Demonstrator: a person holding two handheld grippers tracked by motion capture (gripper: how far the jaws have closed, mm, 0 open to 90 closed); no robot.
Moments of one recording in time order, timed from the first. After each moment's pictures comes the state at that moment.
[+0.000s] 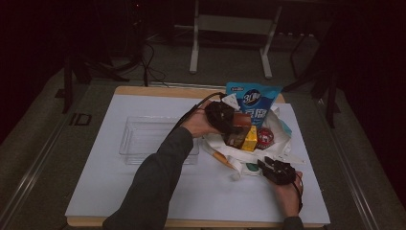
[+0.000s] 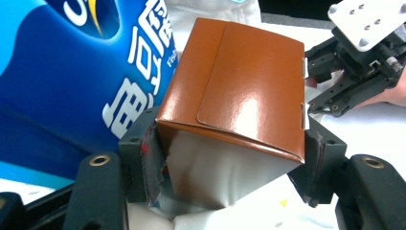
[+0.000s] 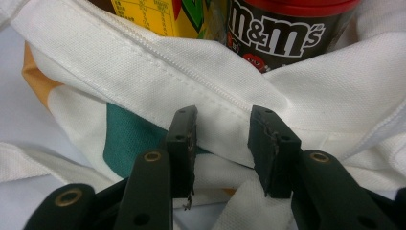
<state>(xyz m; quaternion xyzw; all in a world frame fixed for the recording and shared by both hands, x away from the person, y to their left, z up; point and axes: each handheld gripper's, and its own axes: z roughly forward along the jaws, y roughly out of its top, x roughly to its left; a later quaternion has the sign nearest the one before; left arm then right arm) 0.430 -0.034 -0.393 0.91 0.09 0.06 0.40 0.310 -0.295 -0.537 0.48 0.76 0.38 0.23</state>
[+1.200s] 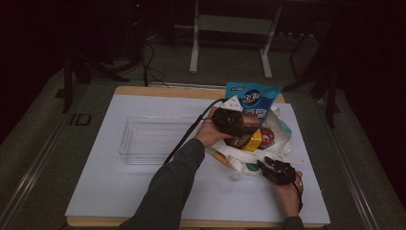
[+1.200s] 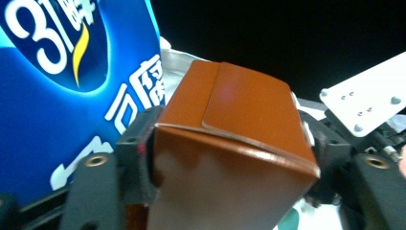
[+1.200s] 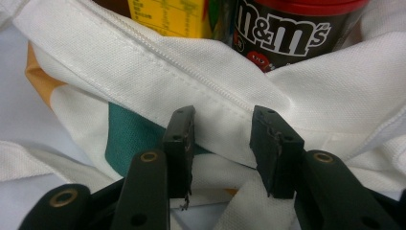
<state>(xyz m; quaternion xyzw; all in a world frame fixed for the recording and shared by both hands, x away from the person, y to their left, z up) 0.421 -0.052 -0.418 0.83 0.14 0.07 0.53 0.310 -0.295 -0.537 0.47 0.76 0.39 0.23</state>
